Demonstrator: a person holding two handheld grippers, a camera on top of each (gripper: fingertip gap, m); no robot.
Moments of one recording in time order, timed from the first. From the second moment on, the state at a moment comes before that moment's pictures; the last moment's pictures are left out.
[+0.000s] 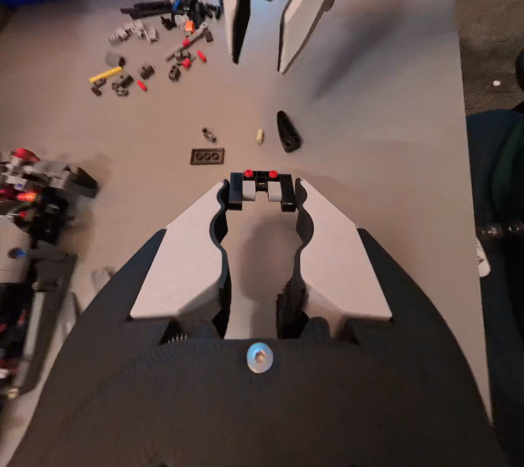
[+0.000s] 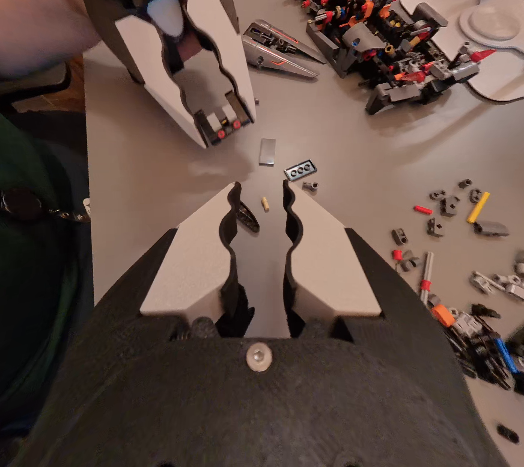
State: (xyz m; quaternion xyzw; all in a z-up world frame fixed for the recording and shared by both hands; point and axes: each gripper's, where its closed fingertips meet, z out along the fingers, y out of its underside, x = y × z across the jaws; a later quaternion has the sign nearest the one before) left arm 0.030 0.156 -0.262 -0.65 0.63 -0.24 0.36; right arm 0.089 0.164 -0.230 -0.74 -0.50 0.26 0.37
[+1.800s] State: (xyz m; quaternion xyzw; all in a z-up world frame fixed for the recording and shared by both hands) left arm 0.035 0.379 -0.114 -0.58 0.57 -0.02 0.59; right arm 0.106 0.452 -0.122 -0.71 -0.11 0.48 0.50
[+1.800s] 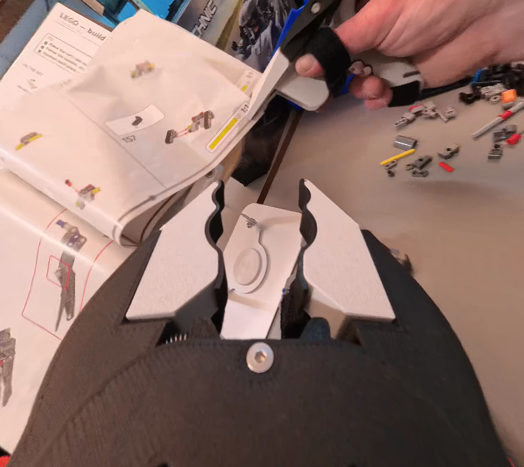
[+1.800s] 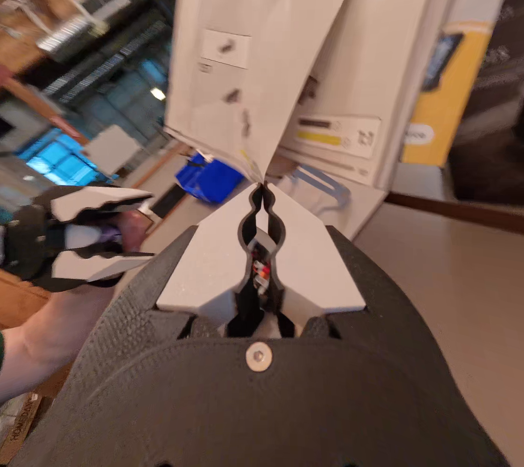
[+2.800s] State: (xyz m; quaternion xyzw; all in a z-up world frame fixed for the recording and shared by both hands) left arm -0.213 0.543 -0.064 -0.68 0.06 -0.18 0.71; right arm -0.012 0.324 -0.058 -0.66 -0.39 0.43 0.48
